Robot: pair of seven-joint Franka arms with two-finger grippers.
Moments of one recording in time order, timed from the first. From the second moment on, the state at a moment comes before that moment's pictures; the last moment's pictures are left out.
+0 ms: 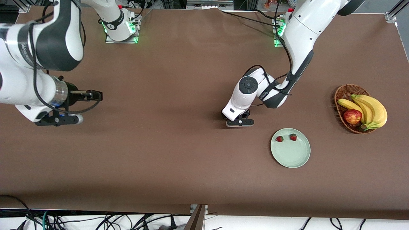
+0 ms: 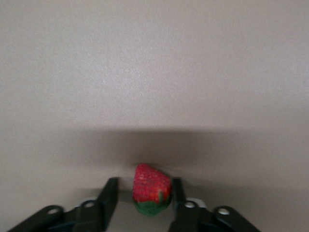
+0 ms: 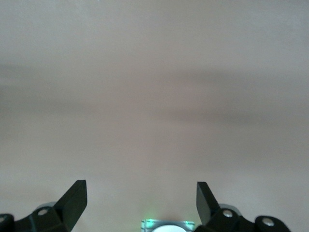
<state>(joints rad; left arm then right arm) -0.24 0.70 -0.37 -1.82 0.36 2.53 -0.88 0.71 0.48 -0.75 -1.22 0.28 1.31 -0.06</state>
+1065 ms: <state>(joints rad) -0.01 0.54 -0.37 -1.75 0.36 2.18 -0.08 0.16 0.24 -0.08 -1.25 0.02 1.25 -0.06</state>
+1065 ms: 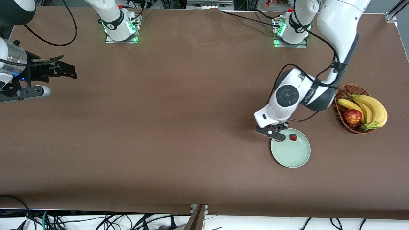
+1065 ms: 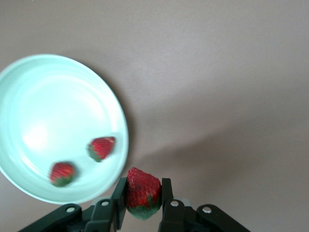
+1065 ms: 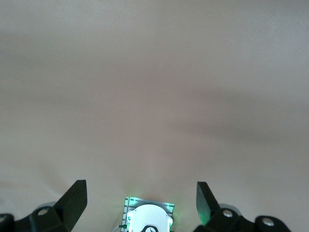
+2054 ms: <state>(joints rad) 0.17 0.74 -0.37 -1.62 0.30 2.36 0.74 0.03 0.07 0.06 -1.37 -0.01 1.24 -0.06</state>
